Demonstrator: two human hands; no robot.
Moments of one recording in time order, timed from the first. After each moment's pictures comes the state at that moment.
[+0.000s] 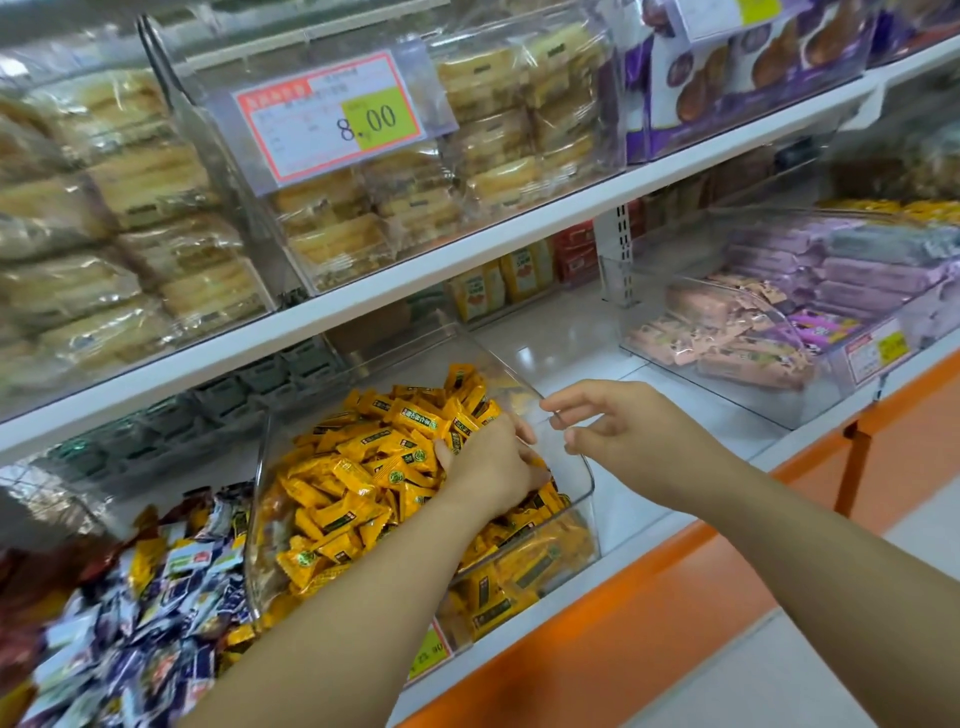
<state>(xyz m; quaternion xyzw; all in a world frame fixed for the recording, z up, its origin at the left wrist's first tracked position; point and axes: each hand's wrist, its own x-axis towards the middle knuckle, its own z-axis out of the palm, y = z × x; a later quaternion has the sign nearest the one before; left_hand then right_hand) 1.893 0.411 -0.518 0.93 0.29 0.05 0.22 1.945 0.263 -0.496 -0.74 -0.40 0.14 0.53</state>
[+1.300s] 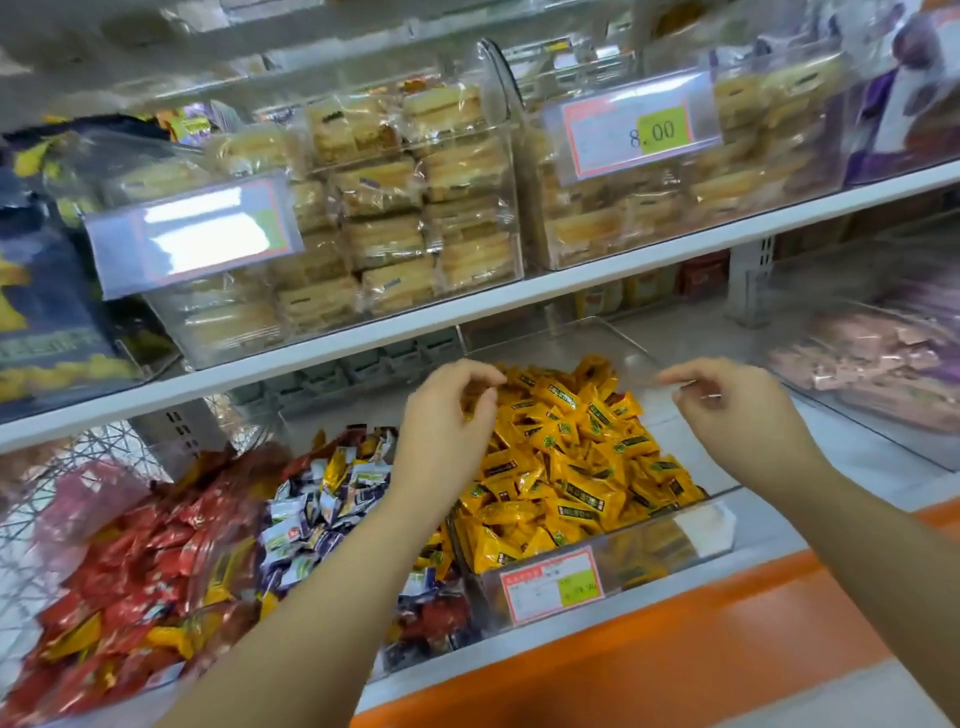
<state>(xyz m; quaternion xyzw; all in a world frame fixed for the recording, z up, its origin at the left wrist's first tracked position) 1.733 0.473 -0.451 0.87 0.22 0.38 0.21 1.905 0.306 -0.478 -0.78 -0.37 -0.06 0.49</state>
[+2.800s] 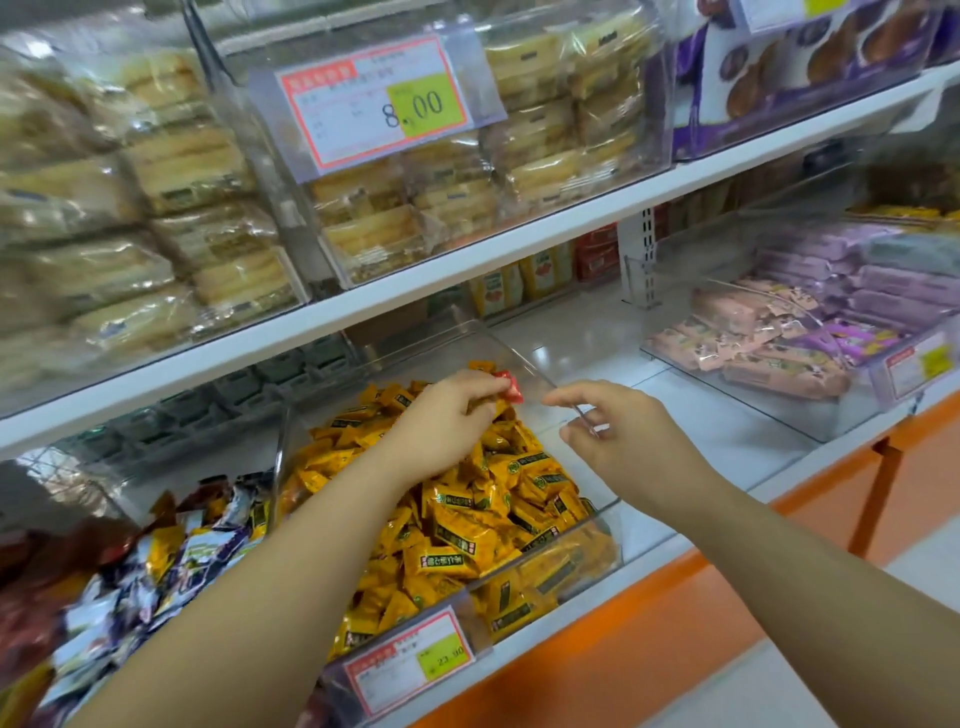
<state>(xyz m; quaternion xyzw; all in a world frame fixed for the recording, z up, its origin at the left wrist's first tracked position) 1.870 0.472 -0.477 0.97 0.12 0.11 0.18 1.943 0.292 -0.507 -0.76 -0.40 0.04 0.51</state>
